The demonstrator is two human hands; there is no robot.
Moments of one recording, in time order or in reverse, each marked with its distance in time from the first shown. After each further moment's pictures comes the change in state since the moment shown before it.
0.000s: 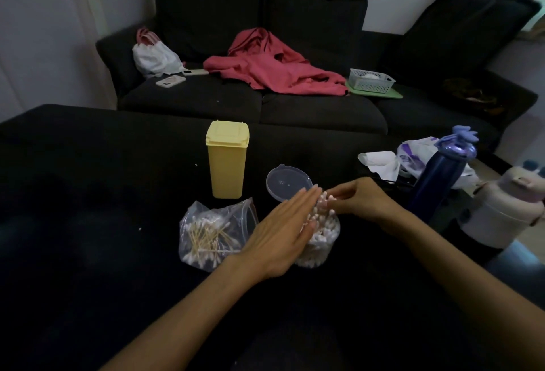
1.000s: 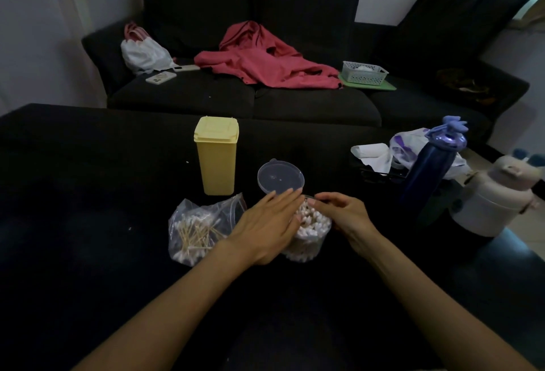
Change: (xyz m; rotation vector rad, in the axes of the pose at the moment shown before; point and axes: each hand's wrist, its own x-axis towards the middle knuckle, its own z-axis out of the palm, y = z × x) left_hand 0.013 -0.018 -0.001 0.334 -0.089 0.024; right_hand 0.006 0.039 0.047 0.635 0.262 0.081
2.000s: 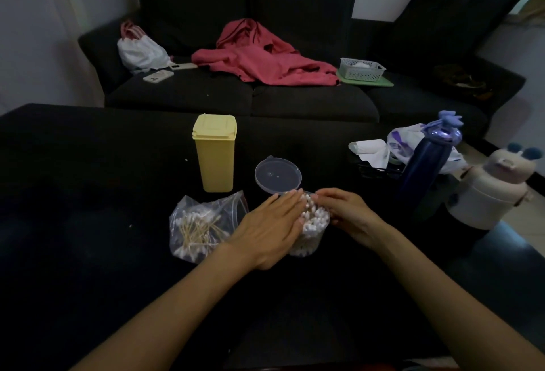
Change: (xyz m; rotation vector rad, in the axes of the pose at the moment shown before) left_hand -0.013 0.015 -0.003 0.003 -0.047 0.016; right_hand -0.005 -0.012 -0.011 -0.077 -0.146 0.128
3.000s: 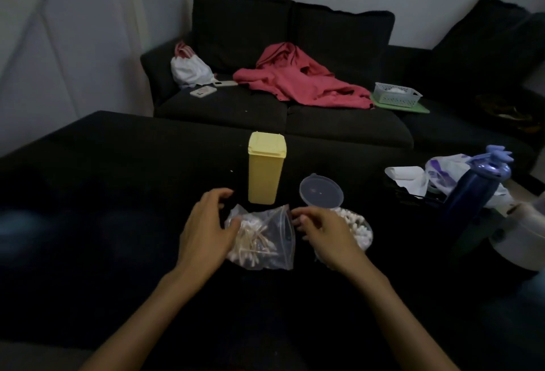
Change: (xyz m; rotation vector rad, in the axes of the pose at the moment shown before) left_hand -0.110 -0.066 -0.050 -0.347 0.591 -0.655; right_hand -0.039 -0.007 0.104 -0.571 -0.034 -0.534
